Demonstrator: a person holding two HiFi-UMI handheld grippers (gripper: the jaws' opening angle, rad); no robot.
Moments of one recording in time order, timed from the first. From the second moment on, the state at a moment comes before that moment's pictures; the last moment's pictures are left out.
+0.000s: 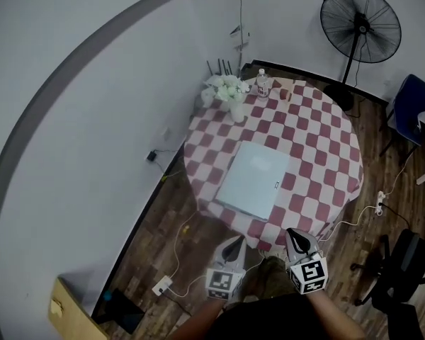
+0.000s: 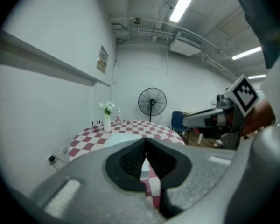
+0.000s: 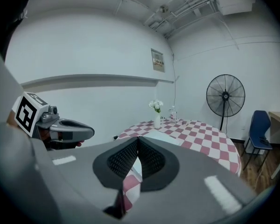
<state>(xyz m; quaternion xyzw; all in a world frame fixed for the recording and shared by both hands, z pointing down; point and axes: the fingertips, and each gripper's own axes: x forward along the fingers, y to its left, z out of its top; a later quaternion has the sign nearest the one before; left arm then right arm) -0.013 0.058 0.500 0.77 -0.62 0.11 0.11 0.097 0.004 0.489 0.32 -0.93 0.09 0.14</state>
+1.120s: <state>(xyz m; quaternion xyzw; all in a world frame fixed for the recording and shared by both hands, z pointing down) -0.007 -0.091 0.678 0.81 -0.49 0.27 0.16 0.023 -0.123 0.694 0.29 -0.88 0.27 0.28</state>
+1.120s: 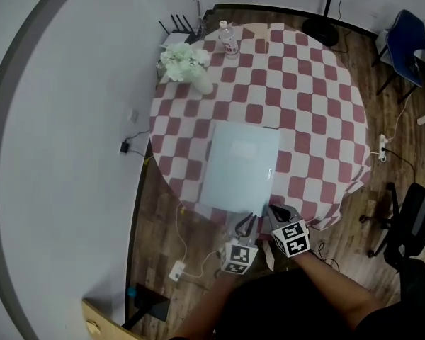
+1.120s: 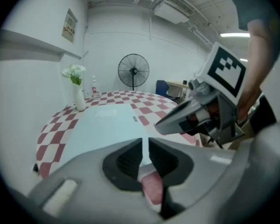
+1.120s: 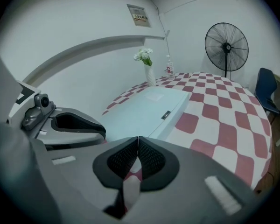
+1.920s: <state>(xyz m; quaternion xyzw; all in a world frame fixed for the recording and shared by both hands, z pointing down) 0.020 -0.085 0.726 0.86 -0.32 0.38 0.14 0.030 -0.129 0.732 0.36 -0.83 0.33 0.27</state>
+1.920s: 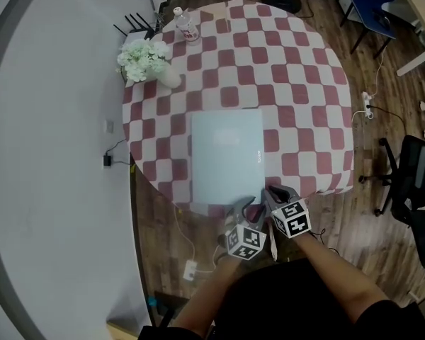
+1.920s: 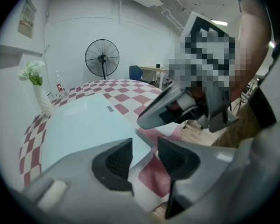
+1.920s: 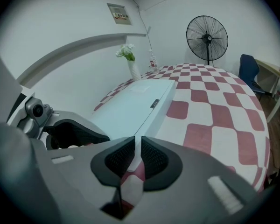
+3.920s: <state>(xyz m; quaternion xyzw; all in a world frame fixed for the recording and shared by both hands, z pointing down) 0.020 -0.089 0.684 0.86 -0.30 0.40 0.10 0.032 -0.121 0.748 0.38 -0.80 0.38 0.28</state>
